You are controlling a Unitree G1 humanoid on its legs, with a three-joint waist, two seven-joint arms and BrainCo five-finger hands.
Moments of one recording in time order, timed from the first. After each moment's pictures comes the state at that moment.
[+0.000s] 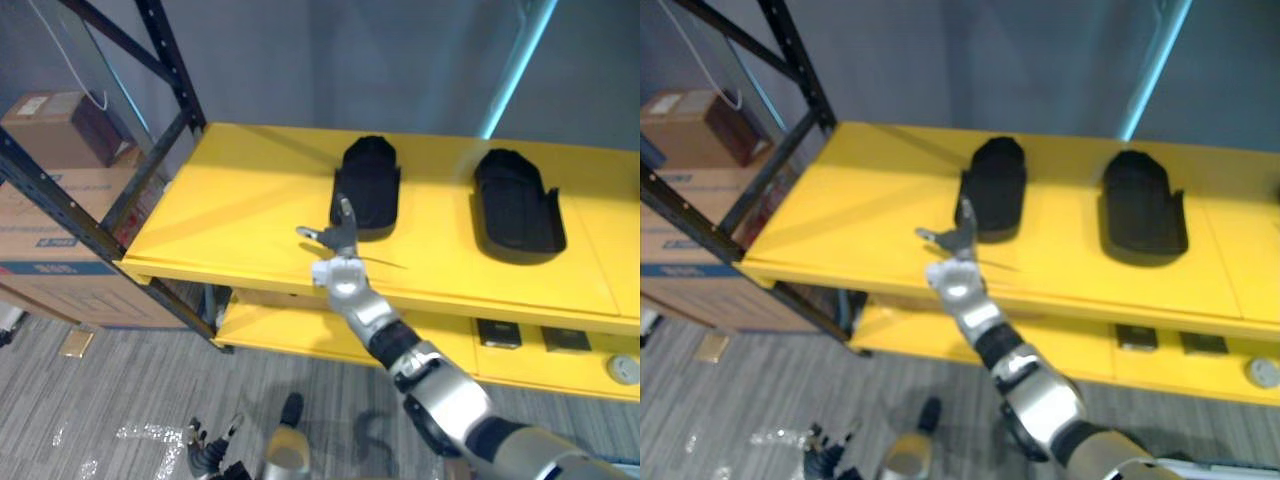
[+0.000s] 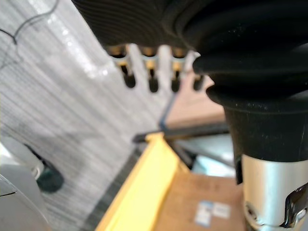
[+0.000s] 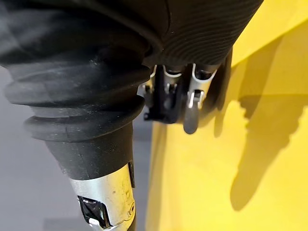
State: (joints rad) left arm 0.35 -0.05 0.05 0.65 -0.31 -0.41 0.39; right arm -0.83 0.13 0.39 0.80 0.24 0.00 -0.63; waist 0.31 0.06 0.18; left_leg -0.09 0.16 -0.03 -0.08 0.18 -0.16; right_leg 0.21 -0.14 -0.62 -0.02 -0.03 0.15
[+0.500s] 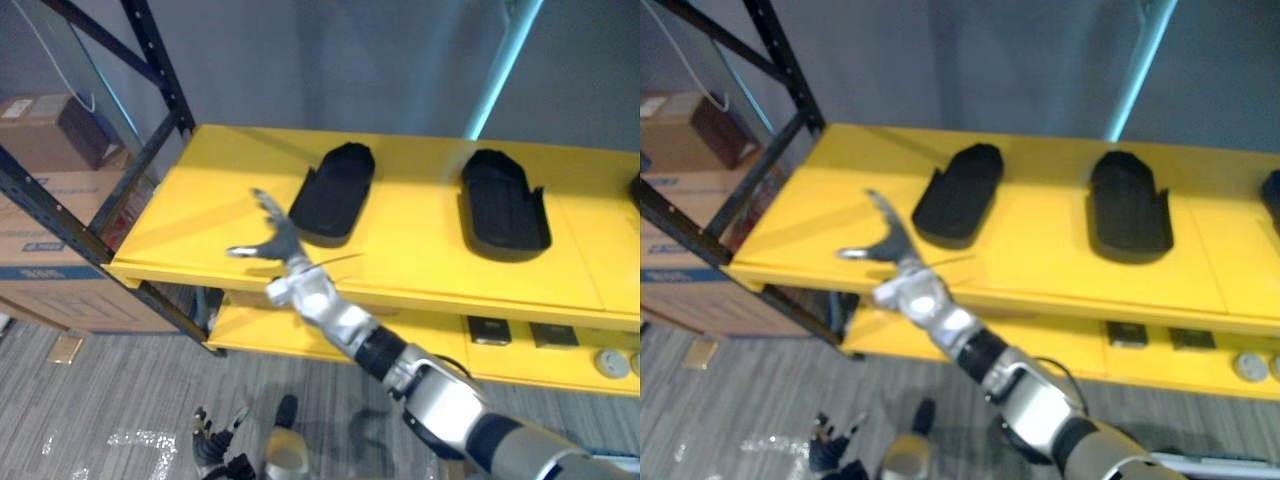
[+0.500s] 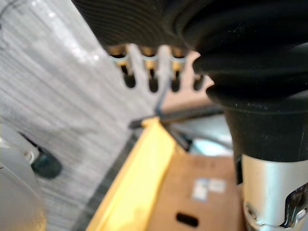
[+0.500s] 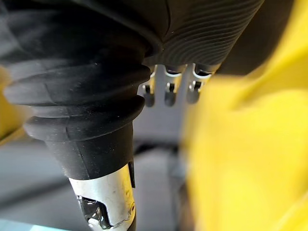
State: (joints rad) left arm 0.32 -0.03 0.03 0.69 -0.23 -0.41 0.38; right arm -0.83 0.13 0.78 0.48 0.14 -0.12 -0.39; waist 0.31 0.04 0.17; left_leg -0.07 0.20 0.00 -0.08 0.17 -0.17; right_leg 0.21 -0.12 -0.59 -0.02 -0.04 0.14
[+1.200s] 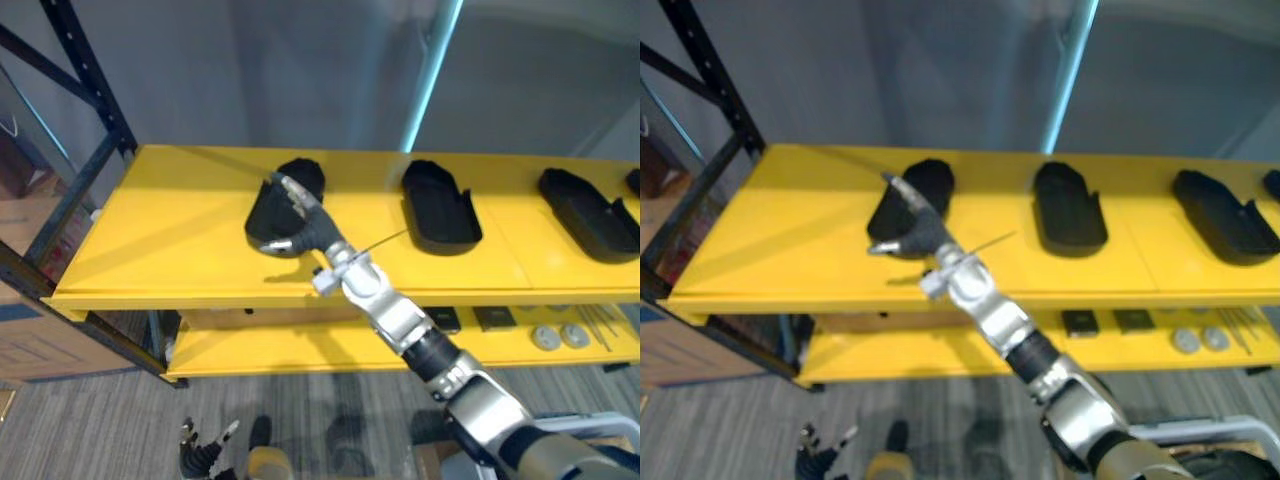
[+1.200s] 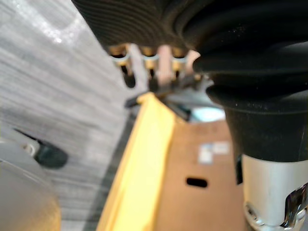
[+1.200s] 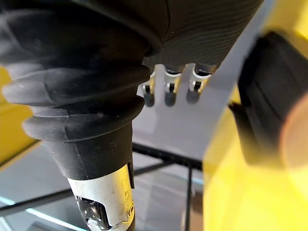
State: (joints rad) left arm 0.33 0.00 0.09 0.72 -0.19 -0.40 0.35; right arm -0.71 -0.02 0.60 0.46 0.22 -0.08 -0.08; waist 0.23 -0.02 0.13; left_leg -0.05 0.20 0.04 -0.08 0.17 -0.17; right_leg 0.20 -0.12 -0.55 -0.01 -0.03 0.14
